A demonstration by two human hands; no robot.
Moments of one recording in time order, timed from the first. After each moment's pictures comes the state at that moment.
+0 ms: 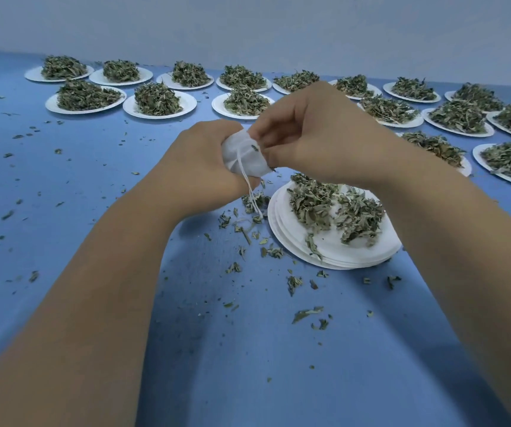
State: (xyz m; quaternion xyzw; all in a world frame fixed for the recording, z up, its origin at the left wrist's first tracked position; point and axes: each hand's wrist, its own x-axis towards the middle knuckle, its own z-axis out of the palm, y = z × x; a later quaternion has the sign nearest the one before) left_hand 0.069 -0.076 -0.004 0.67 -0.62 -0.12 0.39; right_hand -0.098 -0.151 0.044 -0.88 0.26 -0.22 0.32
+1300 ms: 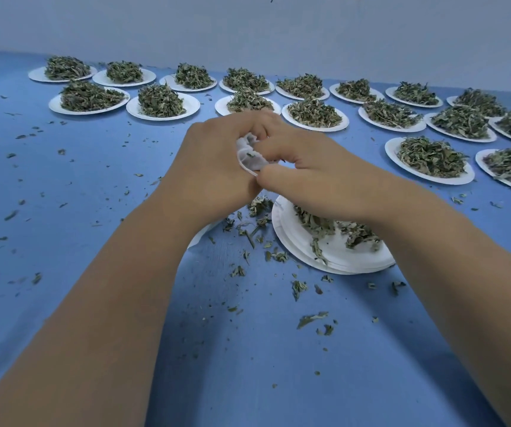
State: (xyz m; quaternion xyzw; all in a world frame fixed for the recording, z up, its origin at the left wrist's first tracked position) left_hand 0.054 -0.075 0.002 0.64 -0.64 -0.02 0.42; right_hand -0.097 -0.137 0.024 -0.92 0.22 -0.14 0.28
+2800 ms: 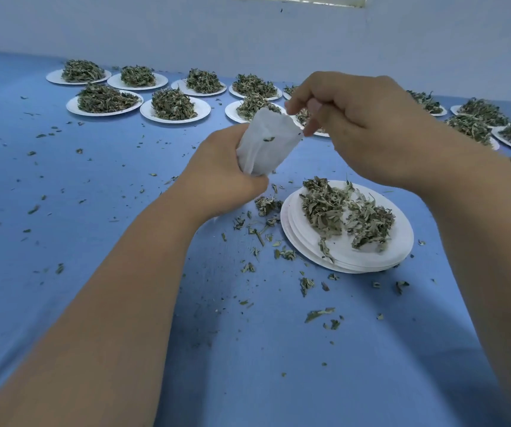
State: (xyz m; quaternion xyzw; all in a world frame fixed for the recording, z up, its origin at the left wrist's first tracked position) left_hand 0.073 -0.080 -0.016 0.66 -0.58 -0.16 0.45; right_hand -0.121 -0.146 0.064 -0.92 0.27 -0.24 0.11
